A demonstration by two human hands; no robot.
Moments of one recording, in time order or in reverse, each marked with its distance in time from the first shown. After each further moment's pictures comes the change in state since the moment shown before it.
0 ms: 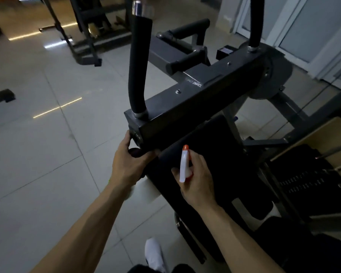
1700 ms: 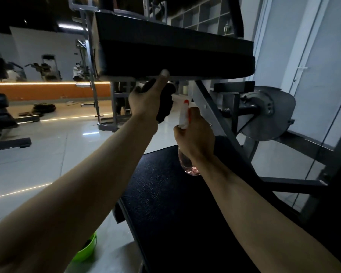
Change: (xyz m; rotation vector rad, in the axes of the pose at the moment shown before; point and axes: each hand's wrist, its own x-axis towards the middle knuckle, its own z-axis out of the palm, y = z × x) left_hand 0.068 -0.094 0.176 -0.608 0.223 0.590; right_hand 0.113 0.170 0.046 -0.165 0.493 -0.529
